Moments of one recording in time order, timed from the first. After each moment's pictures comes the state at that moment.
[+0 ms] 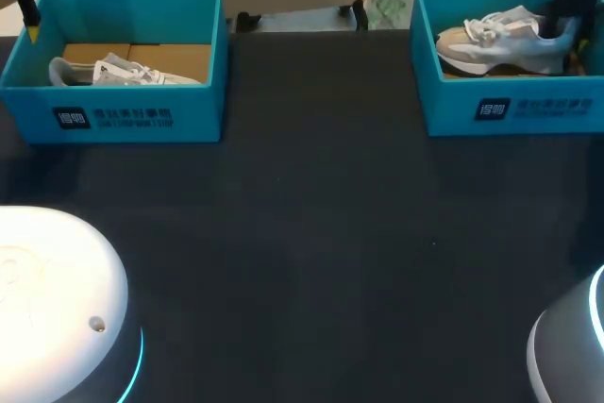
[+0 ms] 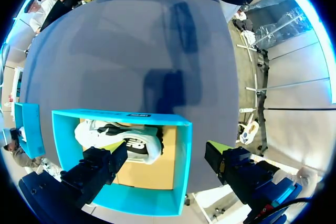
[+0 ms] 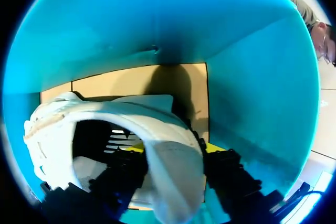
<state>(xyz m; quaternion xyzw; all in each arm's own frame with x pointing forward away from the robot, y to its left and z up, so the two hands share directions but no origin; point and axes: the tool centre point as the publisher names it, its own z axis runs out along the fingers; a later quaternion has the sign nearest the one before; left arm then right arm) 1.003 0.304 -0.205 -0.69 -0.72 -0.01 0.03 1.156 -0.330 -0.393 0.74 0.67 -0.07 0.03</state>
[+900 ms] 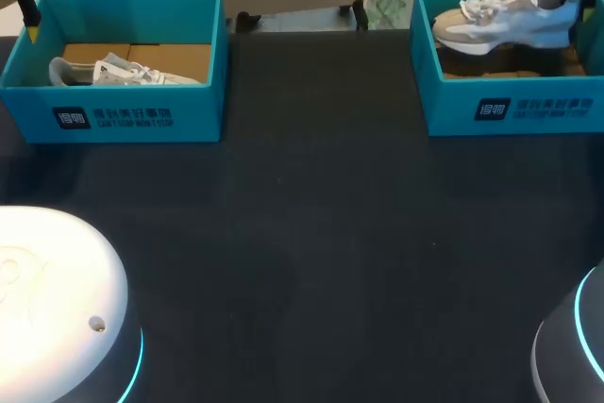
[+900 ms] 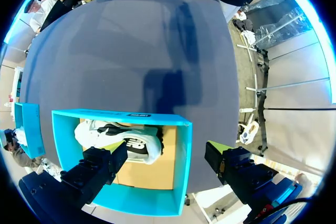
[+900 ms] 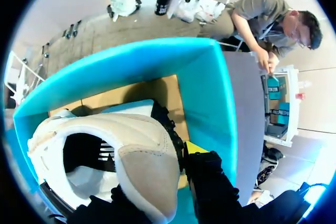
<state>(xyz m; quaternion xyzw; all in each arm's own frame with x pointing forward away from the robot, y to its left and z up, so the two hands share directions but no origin) 1.003 0.304 -0.205 -0.69 -0.72 -0.01 0.03 1.158 -0.330 -0.313 0.78 0.61 -0.10 0.08</state>
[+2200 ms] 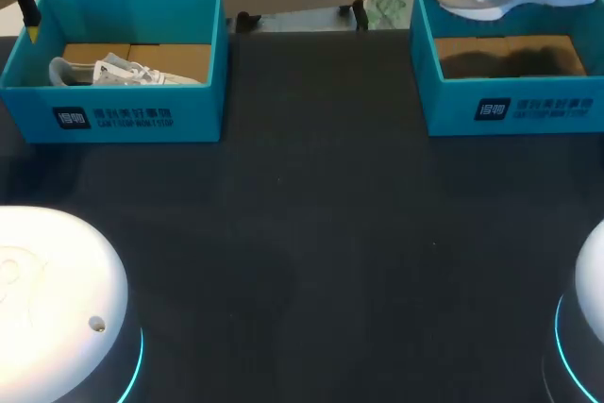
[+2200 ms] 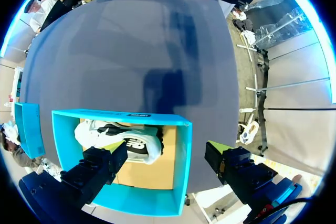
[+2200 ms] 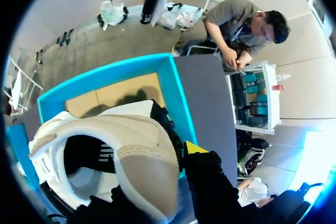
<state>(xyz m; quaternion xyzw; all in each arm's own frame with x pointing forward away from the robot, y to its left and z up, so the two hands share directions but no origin) 1.003 0.304 -0.205 -0.69 -0.72 -0.01 0.03 1.107 -0.305 -0.176 0.79 0.58 -0.14 0.13</state>
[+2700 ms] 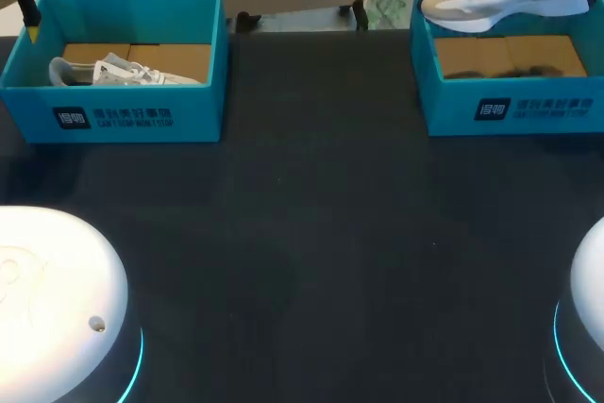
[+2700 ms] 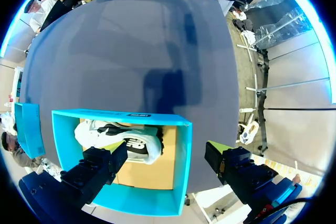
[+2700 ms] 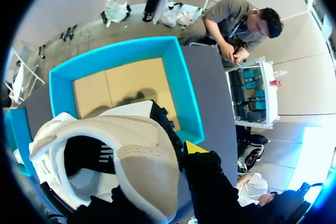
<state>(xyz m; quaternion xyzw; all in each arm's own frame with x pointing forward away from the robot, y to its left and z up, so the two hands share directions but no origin) 1.003 0.304 -0.205 -0.69 -0.72 -0.01 0.03 1.049 -0.266 -0.158 0.79 0.59 -0.13 0.14</state>
